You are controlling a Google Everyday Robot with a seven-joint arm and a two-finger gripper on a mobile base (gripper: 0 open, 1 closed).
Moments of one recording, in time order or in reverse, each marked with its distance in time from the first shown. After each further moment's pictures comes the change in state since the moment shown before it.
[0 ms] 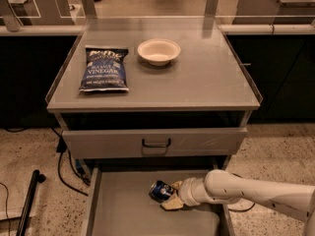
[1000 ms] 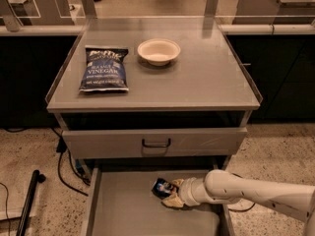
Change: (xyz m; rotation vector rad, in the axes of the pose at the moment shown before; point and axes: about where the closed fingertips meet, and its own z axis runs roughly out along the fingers) arm 0.001 0.000 0.001 0.000 0.000 0.001
